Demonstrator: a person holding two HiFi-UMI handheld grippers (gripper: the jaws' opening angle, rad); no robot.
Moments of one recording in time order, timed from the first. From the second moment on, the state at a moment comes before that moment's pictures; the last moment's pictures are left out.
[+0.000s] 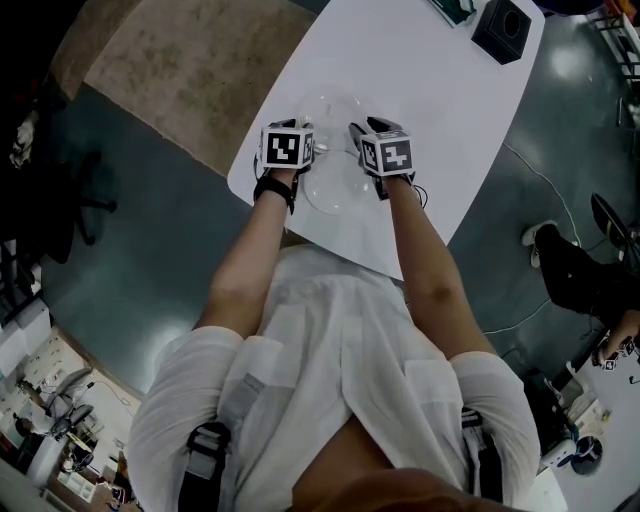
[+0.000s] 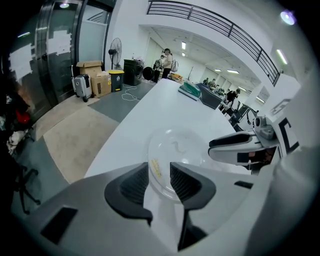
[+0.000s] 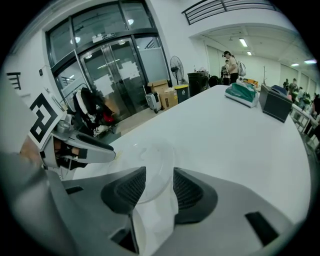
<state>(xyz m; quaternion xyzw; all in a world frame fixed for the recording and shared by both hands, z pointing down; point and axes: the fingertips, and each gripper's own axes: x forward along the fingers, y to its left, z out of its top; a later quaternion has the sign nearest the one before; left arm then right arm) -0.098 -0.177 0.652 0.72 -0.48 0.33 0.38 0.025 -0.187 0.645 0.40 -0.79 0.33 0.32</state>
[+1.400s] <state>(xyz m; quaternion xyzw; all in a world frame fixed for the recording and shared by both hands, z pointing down) -0.078 -0.062 0.678 0.73 -0.37 0.38 0.43 0.038 -0.058 0.677 0.36 -0.77 0.40 0.35</state>
